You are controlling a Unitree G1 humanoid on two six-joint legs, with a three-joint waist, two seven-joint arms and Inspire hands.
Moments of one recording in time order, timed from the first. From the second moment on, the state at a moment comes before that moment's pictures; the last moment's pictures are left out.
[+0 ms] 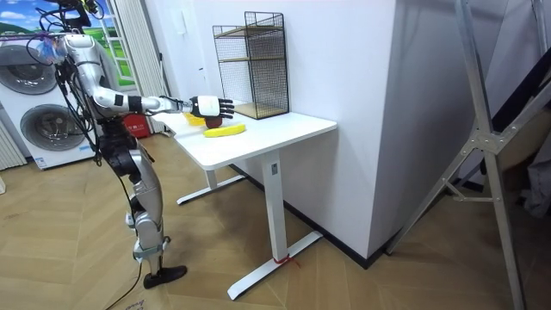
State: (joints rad) left arm 0.26 0.20 0.13 1.00 0.41 0.00 0.17; right arm 0.01 -0.34 -0.04 0.26 0.03 -0.08 0.15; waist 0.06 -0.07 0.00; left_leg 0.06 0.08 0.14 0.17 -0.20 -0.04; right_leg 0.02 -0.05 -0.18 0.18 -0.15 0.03
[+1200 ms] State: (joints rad) left arm 0.26 0.20 0.11 1.00 0.40 0.02 0.17; right arm -0.01 -0.34 -0.04 0.42 -0.01 -0.10 0.08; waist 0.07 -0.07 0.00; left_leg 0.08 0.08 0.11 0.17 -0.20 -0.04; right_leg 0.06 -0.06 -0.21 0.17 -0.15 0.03
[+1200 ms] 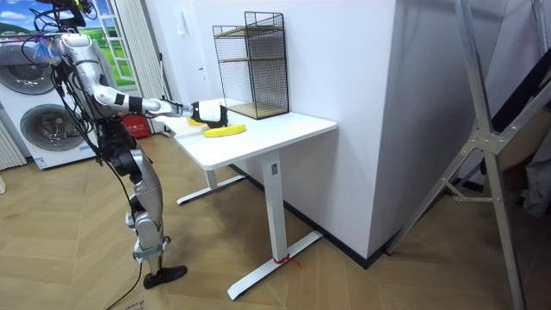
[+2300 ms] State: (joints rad) left arm 0.25 0.20 0.12 1.05 0.40 0.04 0.17; right arm 0.00 -0.32 -0.06 0.49 0.39 -0.11 0.04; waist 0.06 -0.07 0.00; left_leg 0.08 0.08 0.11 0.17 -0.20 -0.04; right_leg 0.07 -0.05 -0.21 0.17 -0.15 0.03
